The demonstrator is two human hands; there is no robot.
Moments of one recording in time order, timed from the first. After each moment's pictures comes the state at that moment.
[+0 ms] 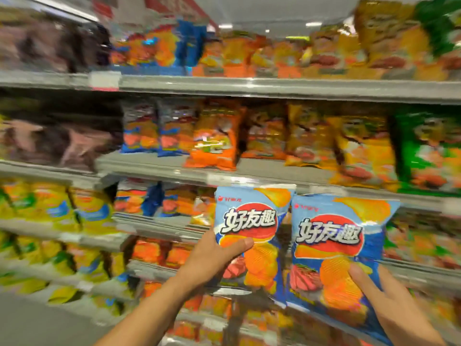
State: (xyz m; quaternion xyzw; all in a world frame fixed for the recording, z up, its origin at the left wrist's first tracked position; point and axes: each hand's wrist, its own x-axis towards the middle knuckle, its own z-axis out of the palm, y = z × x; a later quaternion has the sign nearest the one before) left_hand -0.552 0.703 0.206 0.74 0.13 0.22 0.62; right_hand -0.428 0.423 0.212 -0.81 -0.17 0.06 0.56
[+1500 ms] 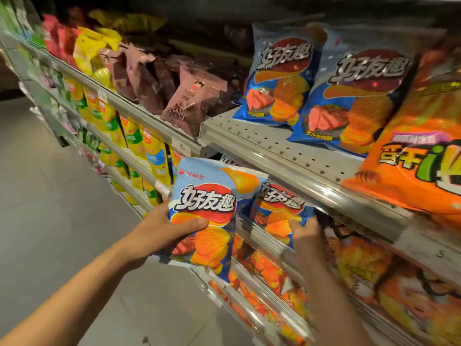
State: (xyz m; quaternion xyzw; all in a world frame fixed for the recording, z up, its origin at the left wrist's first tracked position) left_hand -0.675 1.029 0.165 0.65 0.39 0.26 0.60; right_hand -0.384 0.943 0.104 -0.79 -0.21 0.23 0.53
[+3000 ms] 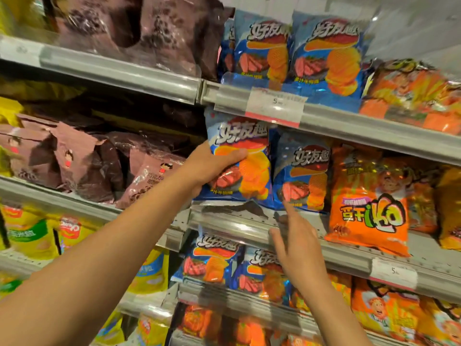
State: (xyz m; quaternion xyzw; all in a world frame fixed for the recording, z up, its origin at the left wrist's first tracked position) left_hand -0.553 1.199 0.352 0.70 0.09 0.30 0.64; right_hand -0.480 0.975 0.261 -0.85 -0.38 -0.19 0.32
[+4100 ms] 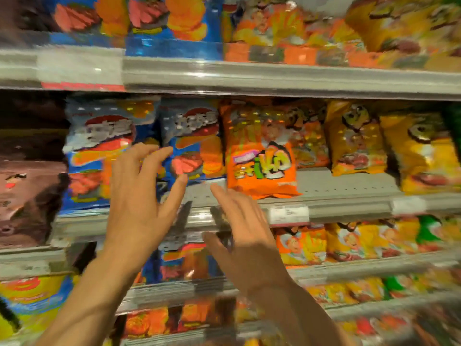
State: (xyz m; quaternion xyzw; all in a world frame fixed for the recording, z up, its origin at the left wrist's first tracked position) left_hand -0.528 1.049 0.303 0.86 0.05 0.49 0.15; right_hand -0.475 0.869 0.253 -0.78 -0.41 -0.26 0.38
